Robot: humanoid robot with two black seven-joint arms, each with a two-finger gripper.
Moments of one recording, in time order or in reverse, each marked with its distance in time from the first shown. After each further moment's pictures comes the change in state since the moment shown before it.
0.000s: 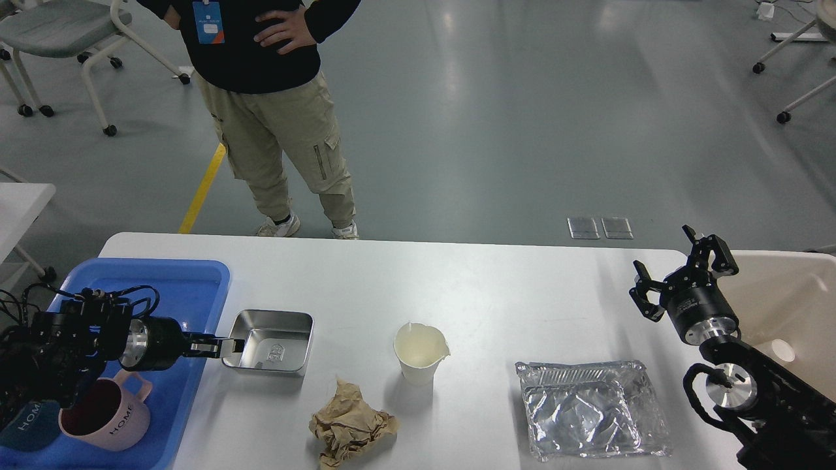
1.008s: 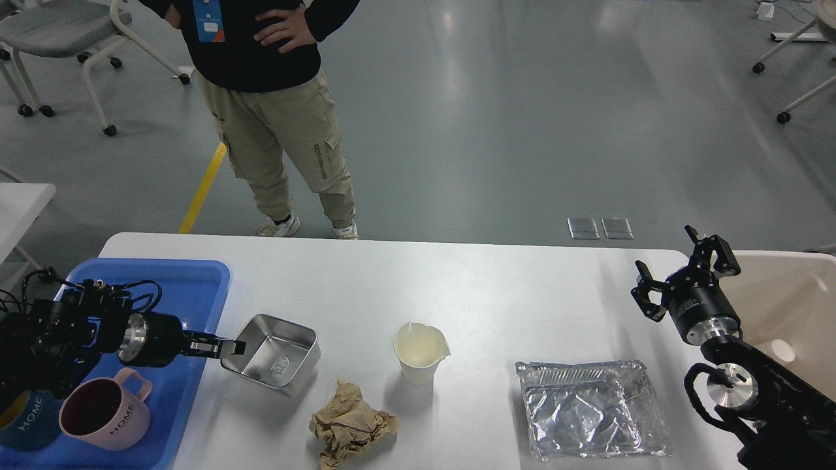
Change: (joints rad) left arm -0.073 0.052 0.101 -0.064 0.006 -0.047 -0.110; right arm 0.000 0.002 0.006 -0.007 0.000 0.000 0.000
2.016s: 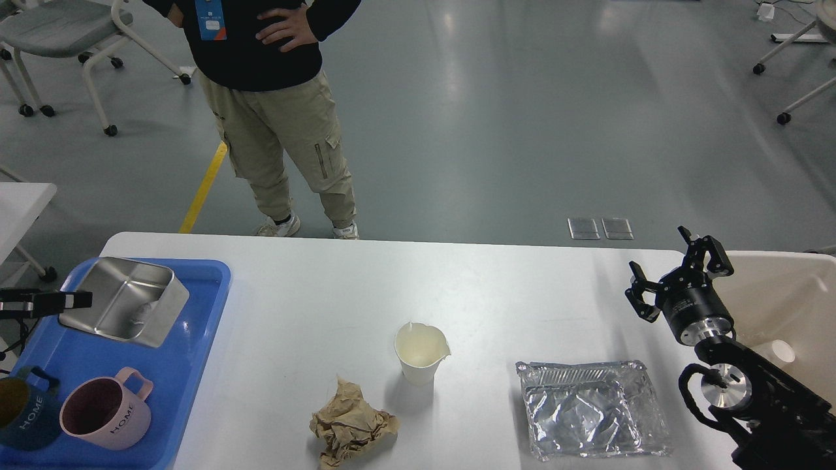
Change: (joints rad) left arm -0.065 0.666 -0.127 -0.454 -0.021 0.018 -0.028; right arm 0.002 0.012 -0.007 0.003 -0.001 -0.002 0.000
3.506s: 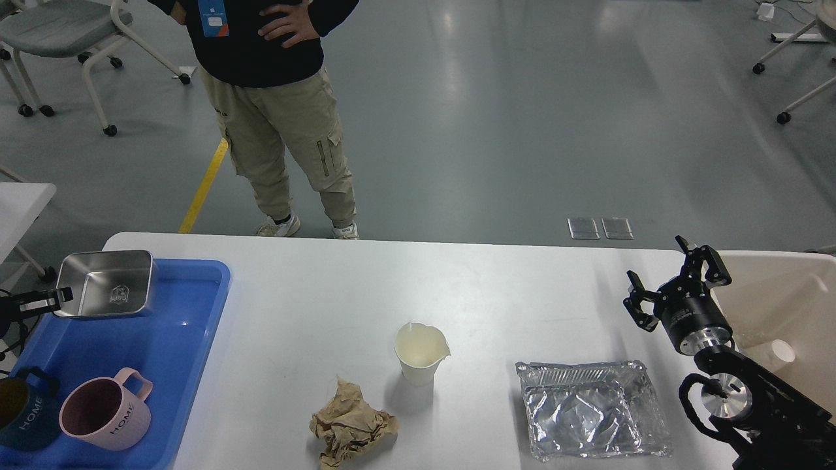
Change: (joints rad) left arm 0.163 -0.492 0.032 0.767 -0.266 0.079 0.149; right arm -0.025 0.002 -0.002 0.000 0.000 0.017 0.000
